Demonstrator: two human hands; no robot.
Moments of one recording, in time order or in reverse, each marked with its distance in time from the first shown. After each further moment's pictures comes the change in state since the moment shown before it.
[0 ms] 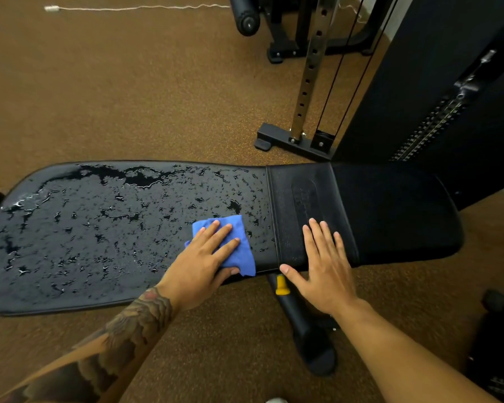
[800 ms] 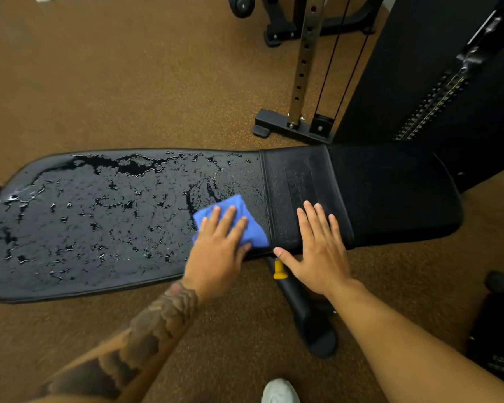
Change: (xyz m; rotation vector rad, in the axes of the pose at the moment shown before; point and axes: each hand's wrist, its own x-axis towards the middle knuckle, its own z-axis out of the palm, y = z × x) left_hand 0.019 0.048 0.012 -0.033 0.061 -0.194; right_hand 0.000 0.000 0.001 0.014 0.040 0.004
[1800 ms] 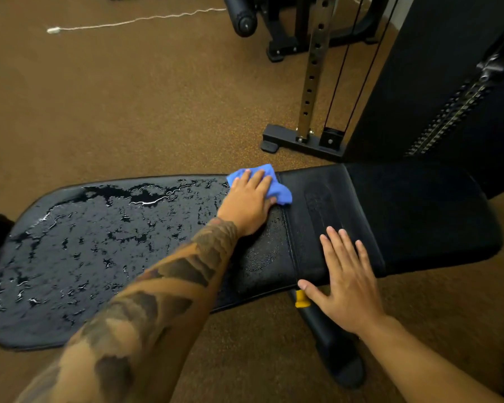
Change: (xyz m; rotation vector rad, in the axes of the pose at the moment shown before) left_hand 0.156 -0.040 -0.017 0.037 -0.062 0.054; right_hand 0.001 -0.001 0.005 0.010 0.023 0.006
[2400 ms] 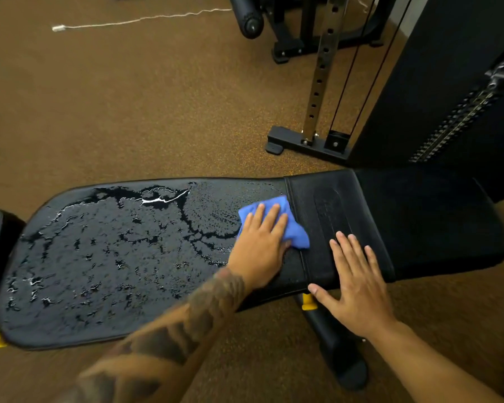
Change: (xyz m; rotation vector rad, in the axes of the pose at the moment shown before) left_hand -0.073 0.030 0.019 -0.013 0.012 0.052; right_hand 0.001 -0.002 -0.003 -0.011 -0.029 0.009
